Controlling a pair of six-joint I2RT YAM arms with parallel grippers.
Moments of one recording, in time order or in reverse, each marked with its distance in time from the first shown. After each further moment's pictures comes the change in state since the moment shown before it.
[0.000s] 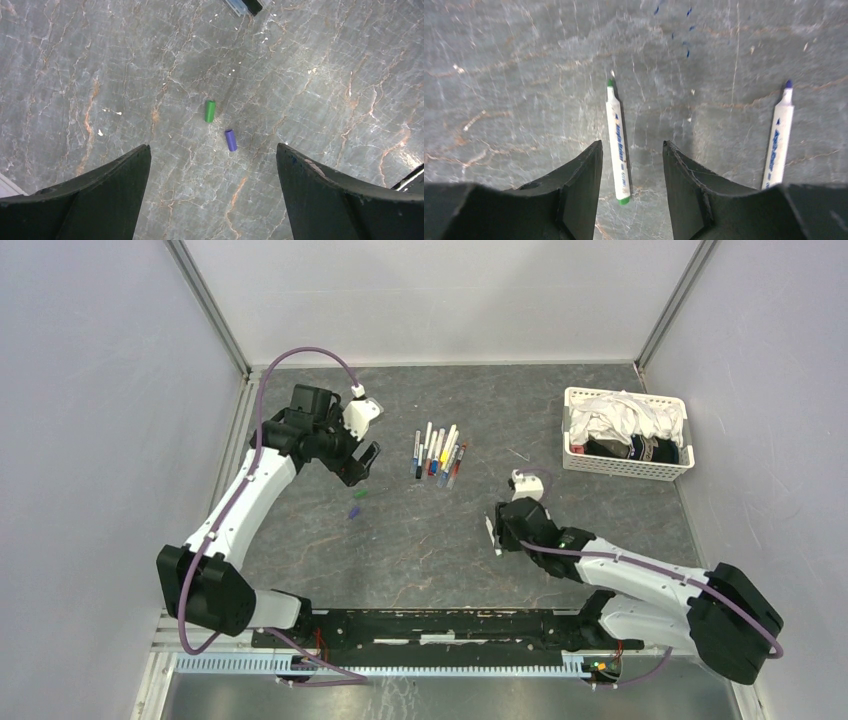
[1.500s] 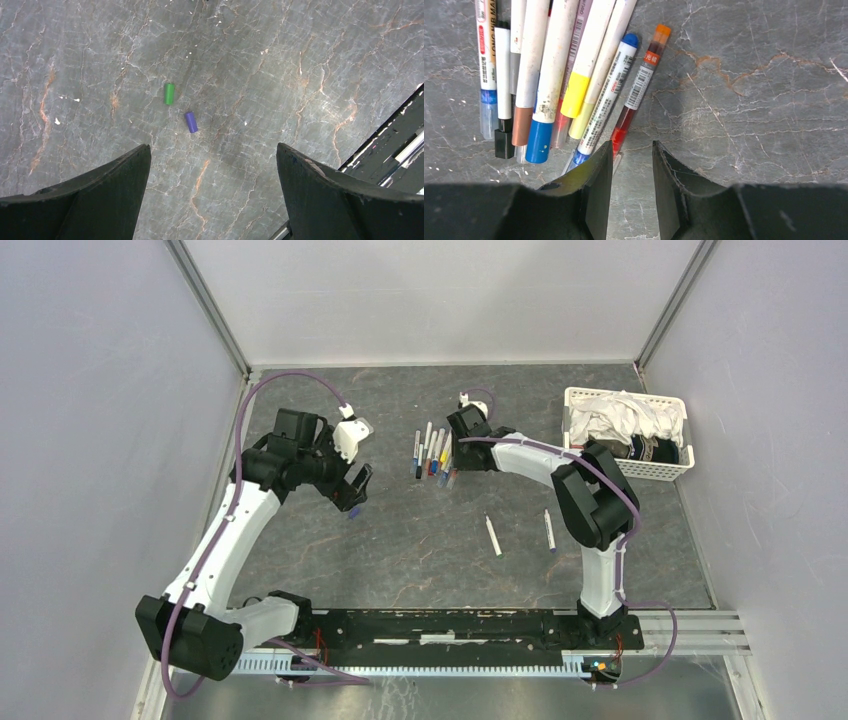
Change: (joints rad) left arm 0.000 -0.215 -0.127 -0.073 0.093 -0.044; right arm -0.209 0.904 0.888 -0.129 -0.143 -0.082
